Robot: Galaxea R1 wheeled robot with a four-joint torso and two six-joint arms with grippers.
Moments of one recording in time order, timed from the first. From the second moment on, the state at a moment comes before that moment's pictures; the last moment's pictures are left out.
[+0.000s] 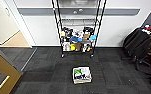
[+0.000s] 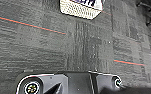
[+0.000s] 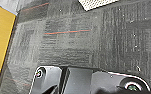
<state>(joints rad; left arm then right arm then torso) 1.09 2.65 -2.16 -0.04 -0.19 -0.08 -1.07 2.72 -2.20 -0.08 0.10 0.01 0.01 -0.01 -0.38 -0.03</state>
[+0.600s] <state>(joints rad) 1.10 2.65 -2.16 -0.04 -0.19 -0.08 -1.08 2.72 -2.21 -0.08 0.09 0.01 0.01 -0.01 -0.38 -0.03</state>
